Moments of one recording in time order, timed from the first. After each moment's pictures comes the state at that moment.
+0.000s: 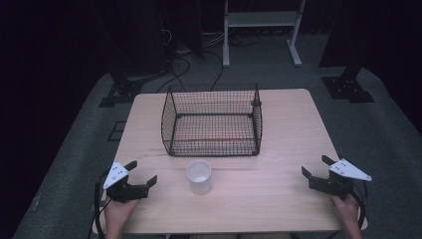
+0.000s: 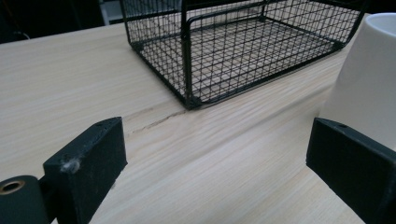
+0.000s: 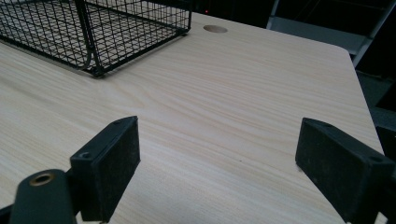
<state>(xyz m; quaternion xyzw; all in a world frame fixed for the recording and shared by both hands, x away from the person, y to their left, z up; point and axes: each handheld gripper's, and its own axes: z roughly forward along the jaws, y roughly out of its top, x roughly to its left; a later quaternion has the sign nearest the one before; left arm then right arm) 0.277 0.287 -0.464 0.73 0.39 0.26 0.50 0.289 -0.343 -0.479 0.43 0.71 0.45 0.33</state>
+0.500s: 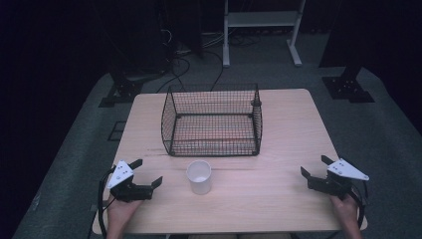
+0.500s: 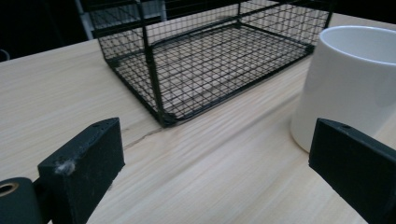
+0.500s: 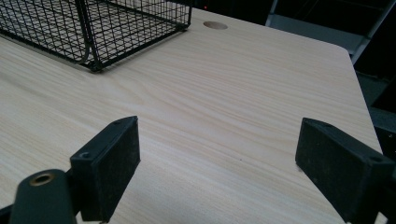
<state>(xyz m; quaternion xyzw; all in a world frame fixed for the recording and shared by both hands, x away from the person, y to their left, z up) 0.275 0.272 -0.452 0.75 0.35 0.25 0.50 0.290 -0.340 -0.479 0.42 0.72 0.43 0.34</state>
